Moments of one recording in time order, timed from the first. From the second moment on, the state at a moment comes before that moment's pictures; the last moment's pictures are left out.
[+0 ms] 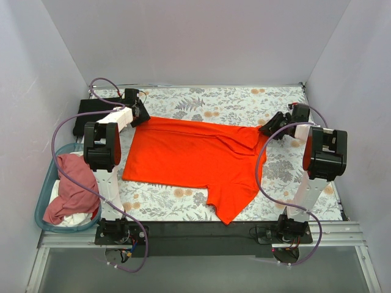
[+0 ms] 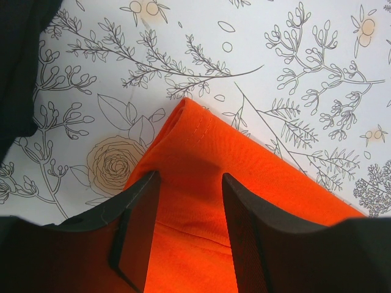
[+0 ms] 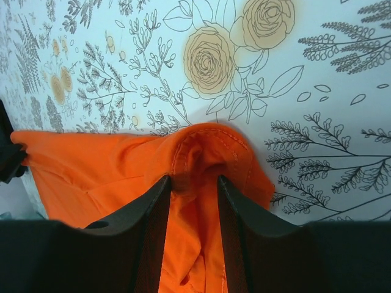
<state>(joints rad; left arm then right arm) -0.06 2.16 1.56 -0.32 -0.12 -0.51 -0.15 1.94 1.13 -0.04 -0.53 0.56</state>
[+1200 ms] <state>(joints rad) -0.07 2.16 1.58 -0.34 -0.16 -0.51 -0.20 2.02 1.18 0.09 -0.57 0.60</state>
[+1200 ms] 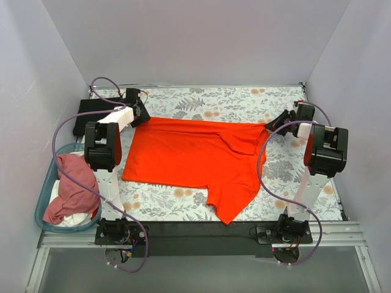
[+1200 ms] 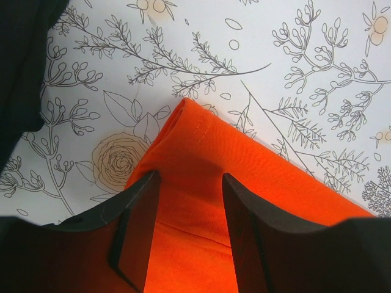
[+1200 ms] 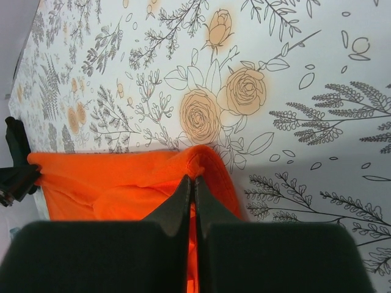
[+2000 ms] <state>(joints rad) -0.09 2.16 1.57 -0.33 -0.17 -0.47 -0.14 1.86 1.15 0.12 -0.58 0.55</state>
